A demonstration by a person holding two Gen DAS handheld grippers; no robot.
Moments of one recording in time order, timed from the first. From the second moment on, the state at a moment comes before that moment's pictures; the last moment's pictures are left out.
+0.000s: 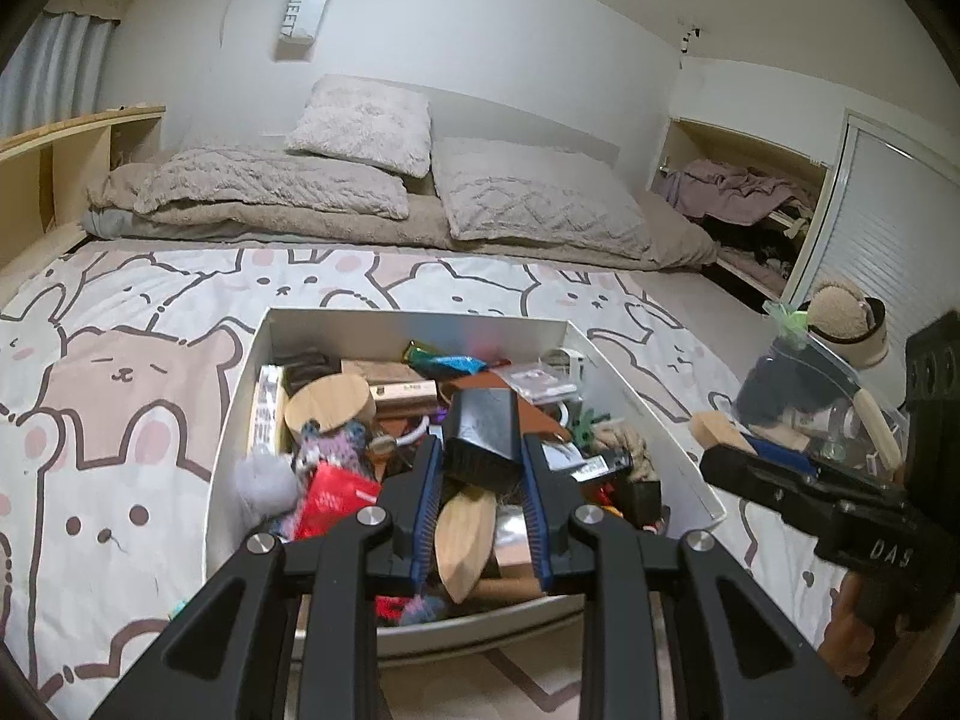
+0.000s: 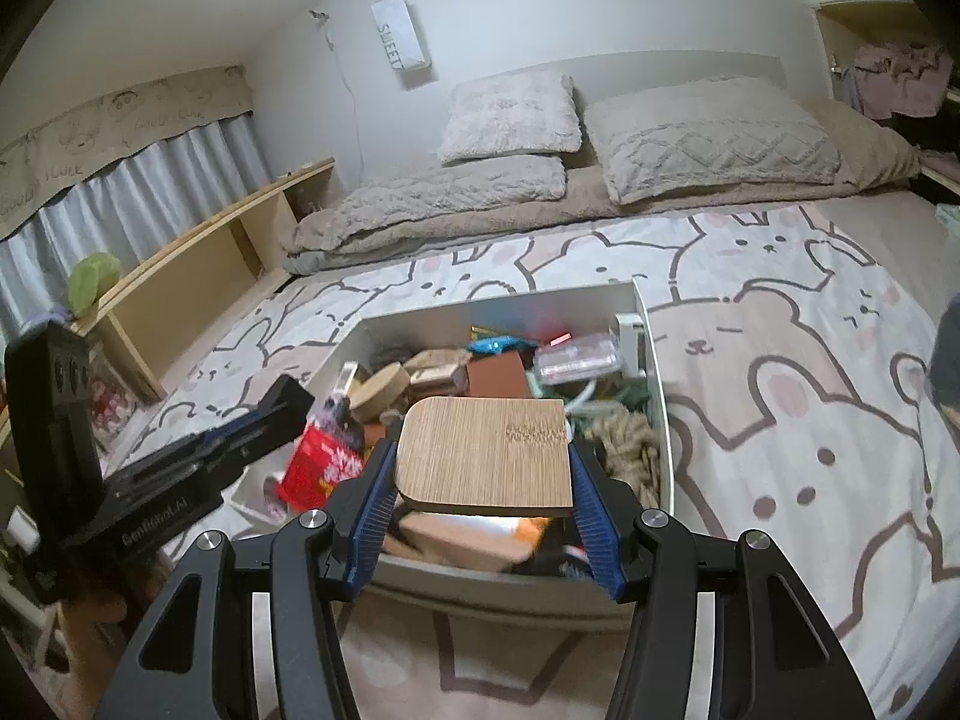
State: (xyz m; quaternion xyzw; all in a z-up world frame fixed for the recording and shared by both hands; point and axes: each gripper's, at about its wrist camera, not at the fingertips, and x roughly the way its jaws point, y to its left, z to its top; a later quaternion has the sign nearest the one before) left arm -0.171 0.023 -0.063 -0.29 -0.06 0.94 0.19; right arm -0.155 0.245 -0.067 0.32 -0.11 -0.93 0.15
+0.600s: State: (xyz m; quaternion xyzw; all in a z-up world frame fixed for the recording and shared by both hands) left arm -0.199 0.004 -0.071 -0.29 -0.08 0.94 0.19; right arm -0.256 0.239 -0.052 0.37 -0.12 -0.91 0.12
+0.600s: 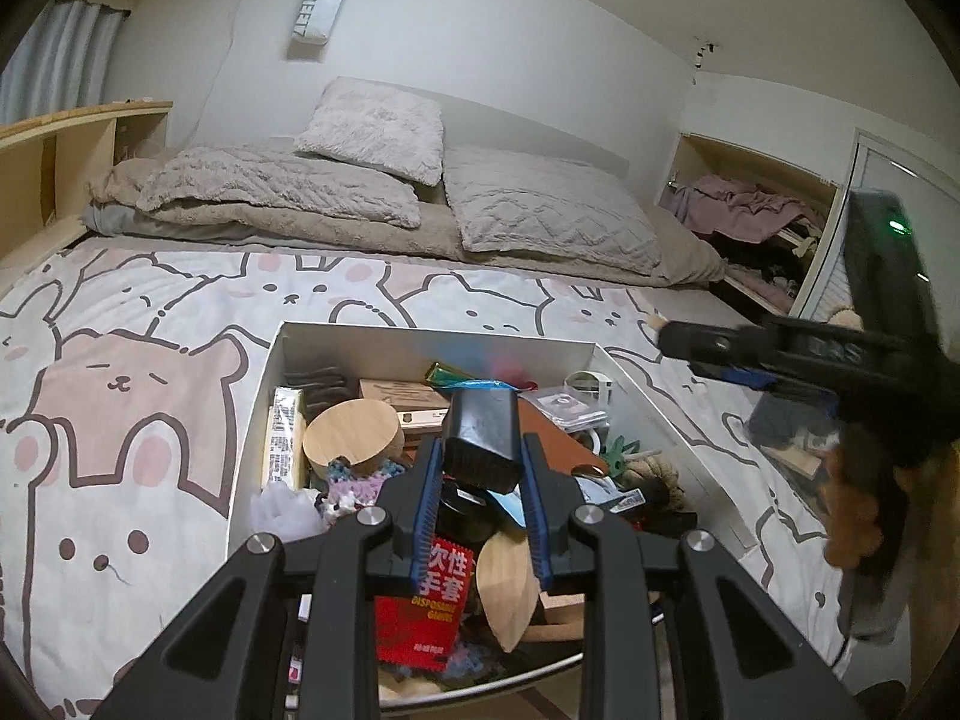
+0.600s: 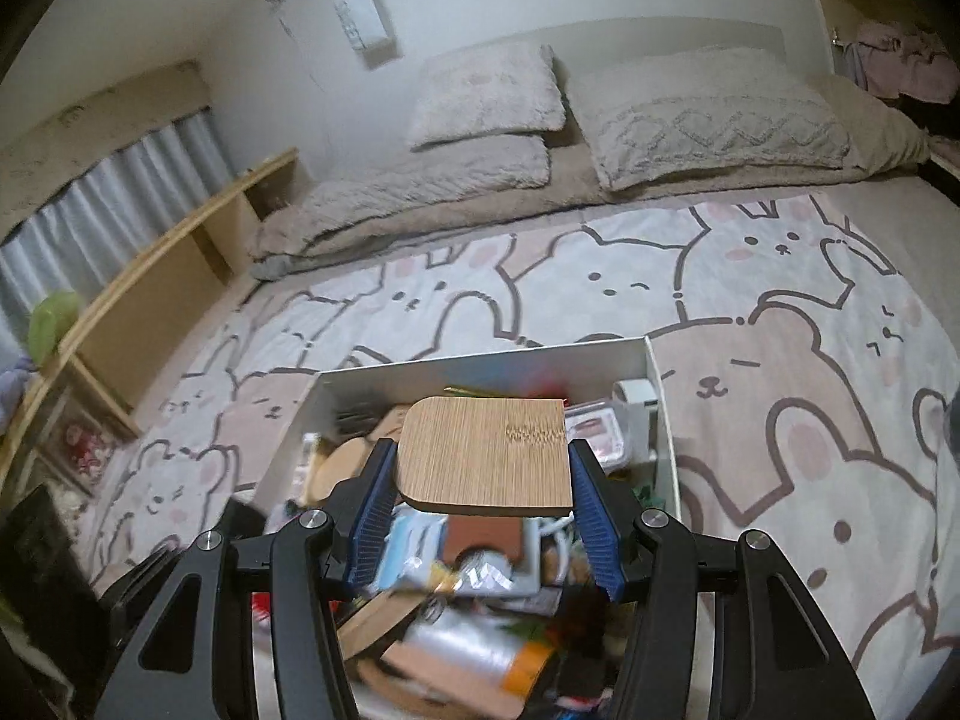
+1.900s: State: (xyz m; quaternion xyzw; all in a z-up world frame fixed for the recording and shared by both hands) left arm -0.224 0.007 -0.078 -0.33 -0.10 0.92 0.18; right arm -0.314 0.245 -0.091 0.43 -0.13 -0.88 0.14
